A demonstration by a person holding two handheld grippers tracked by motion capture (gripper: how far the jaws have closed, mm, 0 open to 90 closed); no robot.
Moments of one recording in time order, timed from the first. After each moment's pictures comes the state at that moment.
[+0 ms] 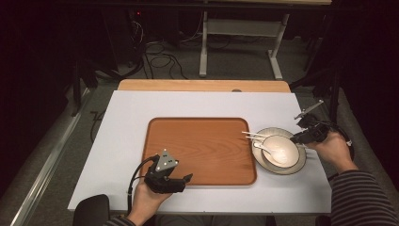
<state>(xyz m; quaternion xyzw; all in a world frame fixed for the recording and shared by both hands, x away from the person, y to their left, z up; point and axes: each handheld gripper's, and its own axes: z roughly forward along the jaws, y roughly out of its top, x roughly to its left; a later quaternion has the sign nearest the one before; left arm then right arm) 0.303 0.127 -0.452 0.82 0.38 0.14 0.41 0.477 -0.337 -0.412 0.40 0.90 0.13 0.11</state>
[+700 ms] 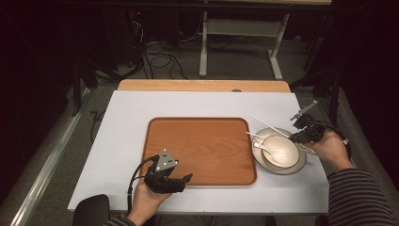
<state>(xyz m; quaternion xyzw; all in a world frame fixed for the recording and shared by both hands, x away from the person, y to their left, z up) 0.303 0.127 -0.452 0.82 0.38 0.14 0.41 0.479 -0.328 -0.416 0.39 0.91 0.11 0.12</state>
